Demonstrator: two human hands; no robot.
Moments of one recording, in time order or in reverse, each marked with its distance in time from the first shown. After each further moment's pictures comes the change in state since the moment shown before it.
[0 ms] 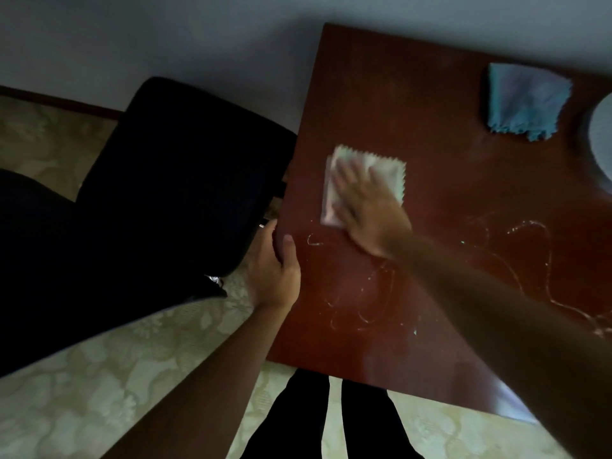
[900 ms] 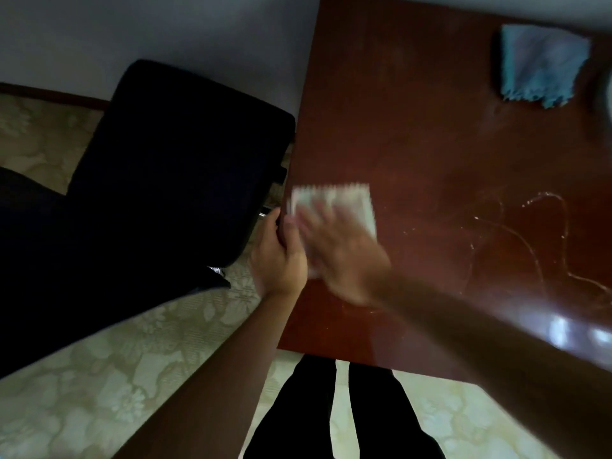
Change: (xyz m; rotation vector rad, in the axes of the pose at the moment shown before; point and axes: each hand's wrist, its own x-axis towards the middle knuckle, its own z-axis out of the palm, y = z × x) left_hand -0.002 -0.005 0.004 -0.037 0.086 -0.020; right_hand -0.053 -0.079 0.030 -0.051 -0.028 -0.164
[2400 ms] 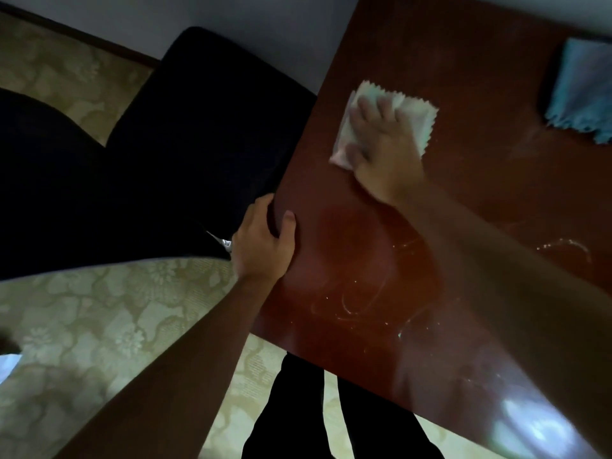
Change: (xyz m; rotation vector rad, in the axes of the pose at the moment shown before) left_hand -0.002 0.012 0.001 0.226 -0.009 0.001; right_hand 0.087 0.122 -0.038 0.100 0.150 0.147
